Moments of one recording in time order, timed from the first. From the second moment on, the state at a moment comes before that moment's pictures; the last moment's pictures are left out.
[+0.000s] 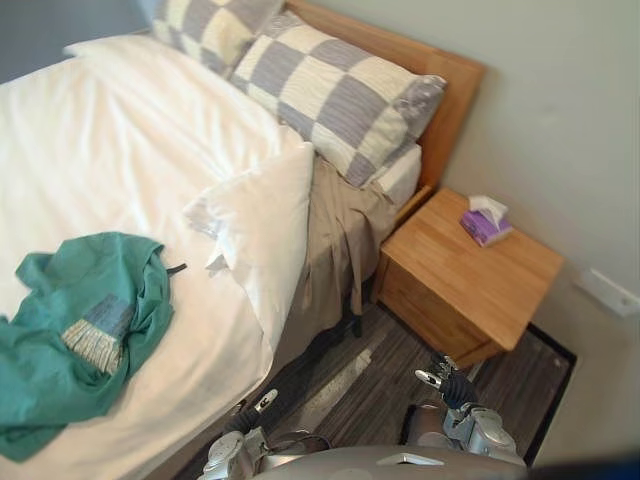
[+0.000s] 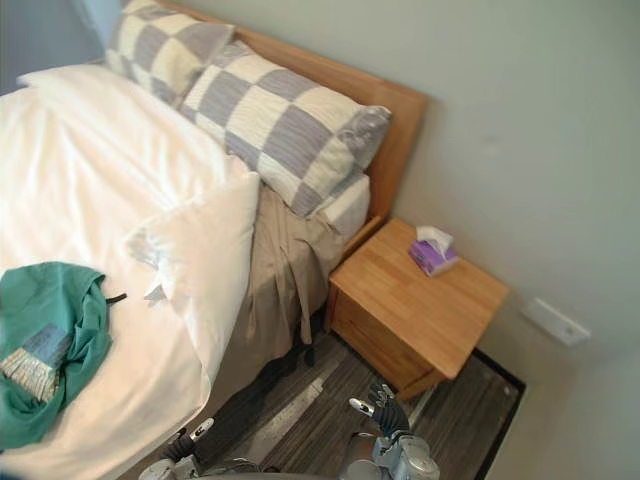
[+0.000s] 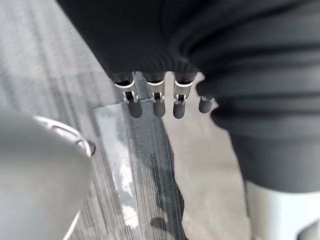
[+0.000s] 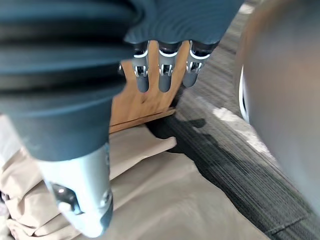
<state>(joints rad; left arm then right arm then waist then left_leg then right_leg) 0.10 0.07 0.16 1.00 -0.36 -0.02 0.05 0.04 -0.05 -0.11 1.02 0.25 -0.29 0.23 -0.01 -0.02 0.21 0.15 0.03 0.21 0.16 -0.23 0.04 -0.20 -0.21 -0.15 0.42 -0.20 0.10</state>
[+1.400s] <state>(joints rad) 0.12 0.03 0.21 1.00 -0.16 -0.05 -0.03 0.18 -0.03 -0.33 0.91 0.40 -0.38 -0.21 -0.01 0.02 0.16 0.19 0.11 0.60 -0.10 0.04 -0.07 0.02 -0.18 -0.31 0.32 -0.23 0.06</state>
